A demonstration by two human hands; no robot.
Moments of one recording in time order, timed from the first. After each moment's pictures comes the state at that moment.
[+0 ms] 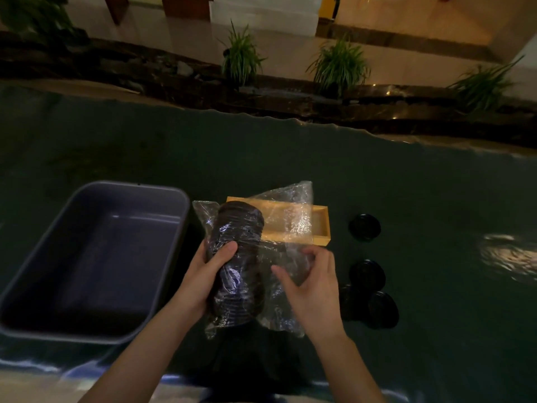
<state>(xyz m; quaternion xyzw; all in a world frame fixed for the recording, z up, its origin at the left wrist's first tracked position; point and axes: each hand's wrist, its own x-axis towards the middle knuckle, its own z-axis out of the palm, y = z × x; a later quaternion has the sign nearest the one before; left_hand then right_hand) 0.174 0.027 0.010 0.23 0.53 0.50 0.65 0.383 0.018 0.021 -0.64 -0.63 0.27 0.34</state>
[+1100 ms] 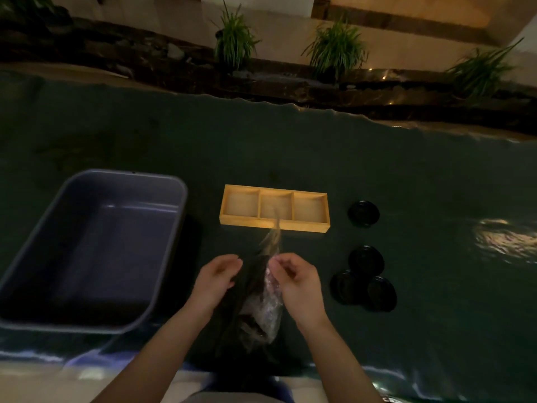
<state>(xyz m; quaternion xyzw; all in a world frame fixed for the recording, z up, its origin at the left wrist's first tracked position) 0.178 0.017 -0.061 0.28 0.65 0.38 0.59 0.362 0.015 -0.018 -0.59 -0.47 0.52 0.39</state>
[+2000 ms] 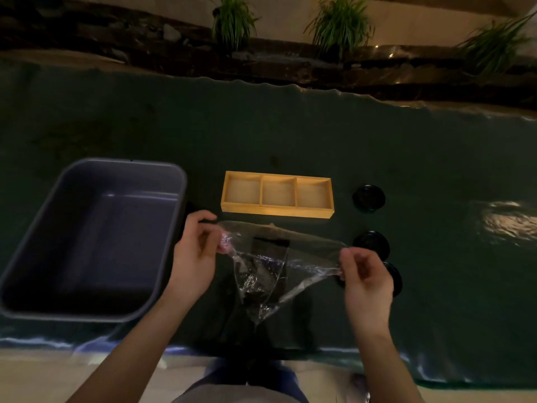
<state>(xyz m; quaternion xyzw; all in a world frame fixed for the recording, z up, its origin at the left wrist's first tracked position) 0.152 0.016 -0.011 0.50 0.63 0.46 0.38 0.443 -0.005 -0.012 -0.68 -0.45 0.31 0.48</state>
